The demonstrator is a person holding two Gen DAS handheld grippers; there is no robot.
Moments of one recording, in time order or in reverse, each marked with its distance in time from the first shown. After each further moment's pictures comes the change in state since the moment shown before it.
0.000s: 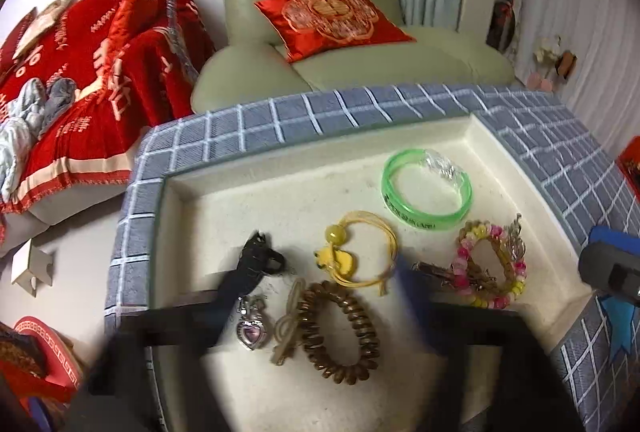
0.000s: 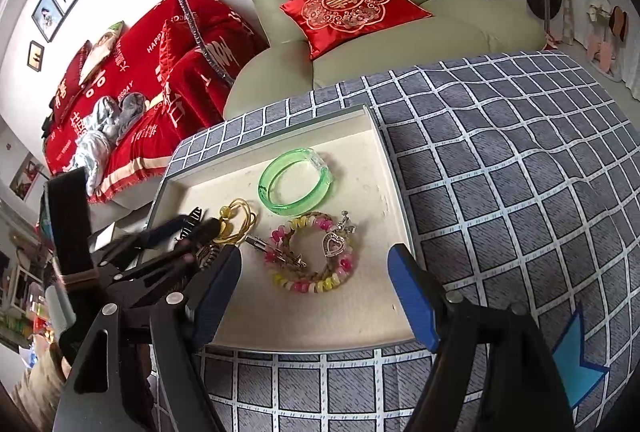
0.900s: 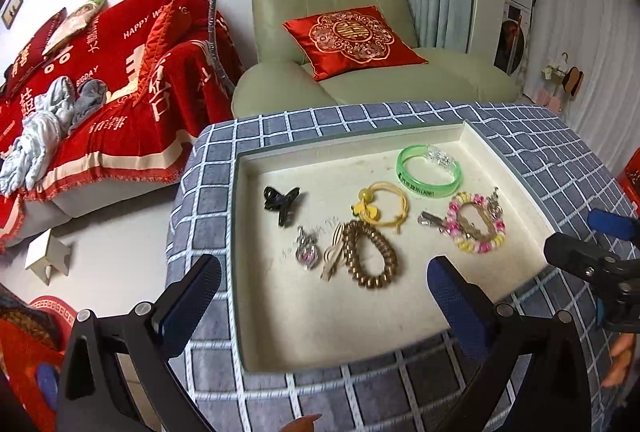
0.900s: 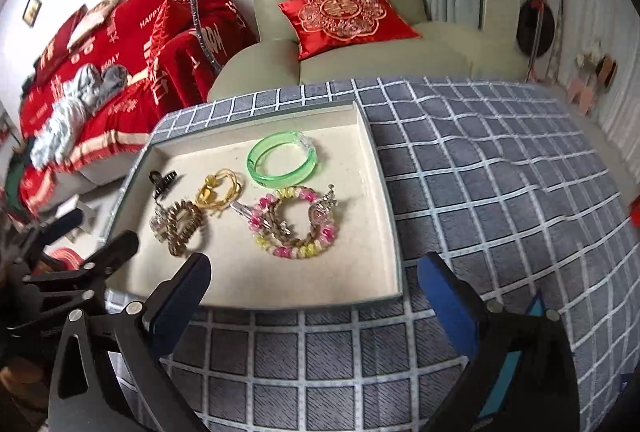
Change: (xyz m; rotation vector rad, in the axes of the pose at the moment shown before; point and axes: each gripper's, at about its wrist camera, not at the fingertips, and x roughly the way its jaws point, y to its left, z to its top) left arm -0.073 0.019 -0.040 -0.029 -0.053 0.046; right arm -0.019 0.026 -0.029 -0.145 -0.032 -0.171
